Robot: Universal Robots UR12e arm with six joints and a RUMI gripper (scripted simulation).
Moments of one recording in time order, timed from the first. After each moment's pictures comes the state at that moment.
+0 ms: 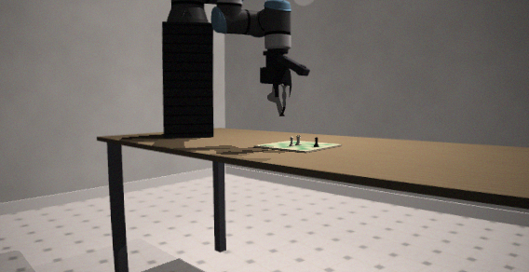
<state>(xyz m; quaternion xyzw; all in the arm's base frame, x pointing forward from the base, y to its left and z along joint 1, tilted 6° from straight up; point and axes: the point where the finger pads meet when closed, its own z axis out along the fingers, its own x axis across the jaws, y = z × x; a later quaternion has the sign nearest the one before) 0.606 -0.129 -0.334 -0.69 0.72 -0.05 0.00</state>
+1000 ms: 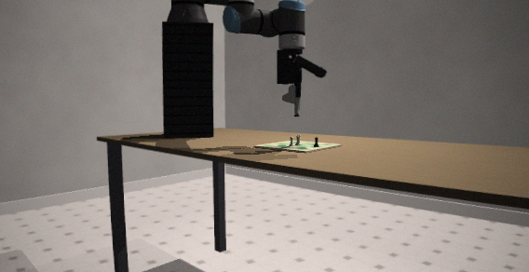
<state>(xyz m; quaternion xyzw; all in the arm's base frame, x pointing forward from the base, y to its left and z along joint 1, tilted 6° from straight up) 0.648 -0.099 -0.335 -0.89 0.46 -0.05 -0.02</state>
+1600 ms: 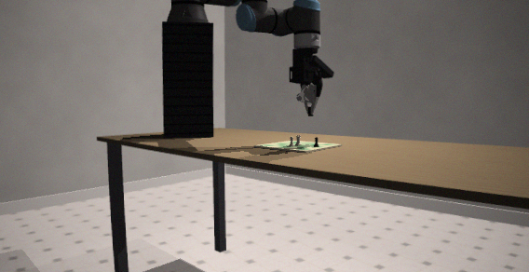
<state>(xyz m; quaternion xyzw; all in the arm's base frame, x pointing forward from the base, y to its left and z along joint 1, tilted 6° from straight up) 0.684 -0.068 -0.333 -0.99 0.14 -0.04 -0.03</state>
